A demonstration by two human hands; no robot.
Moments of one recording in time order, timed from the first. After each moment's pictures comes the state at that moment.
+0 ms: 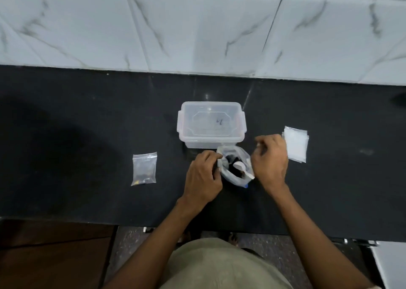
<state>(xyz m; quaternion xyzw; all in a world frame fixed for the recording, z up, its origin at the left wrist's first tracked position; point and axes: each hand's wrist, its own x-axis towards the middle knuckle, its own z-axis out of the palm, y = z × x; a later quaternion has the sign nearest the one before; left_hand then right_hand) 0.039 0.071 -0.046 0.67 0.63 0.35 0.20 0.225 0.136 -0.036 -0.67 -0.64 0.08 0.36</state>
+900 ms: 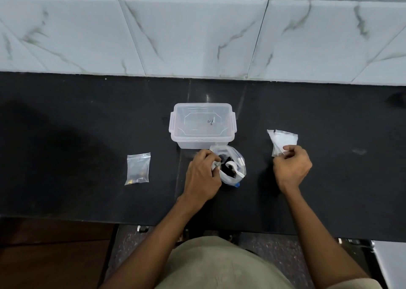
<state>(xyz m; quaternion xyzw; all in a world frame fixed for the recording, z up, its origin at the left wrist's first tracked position) 0.064 0.071 -0.045 0.65 0.66 0.32 0.20 0.297 0.142 -0.063 -0.79 -0.42 0.14 0.42</state>
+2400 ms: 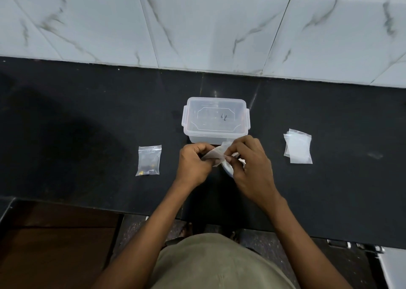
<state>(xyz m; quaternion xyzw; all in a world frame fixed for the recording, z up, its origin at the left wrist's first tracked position) 0.020 0.071 -0.003 0.46 0.63 0.46 0.42 0.187 0.080 0.017 -0.48 -0.78 0.20 0.34</state>
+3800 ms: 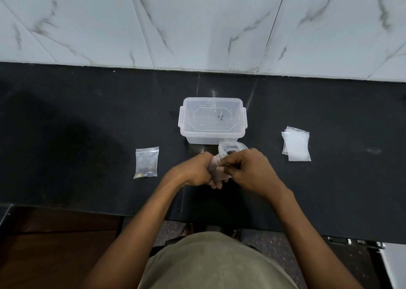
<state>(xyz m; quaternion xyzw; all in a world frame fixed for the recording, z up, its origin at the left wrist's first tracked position) 0.011 0.092 0.005 0.60 0.54 0.07 0.58 0.197 0.092 0.033 -0.51 -0.78 0.34 0.15</state>
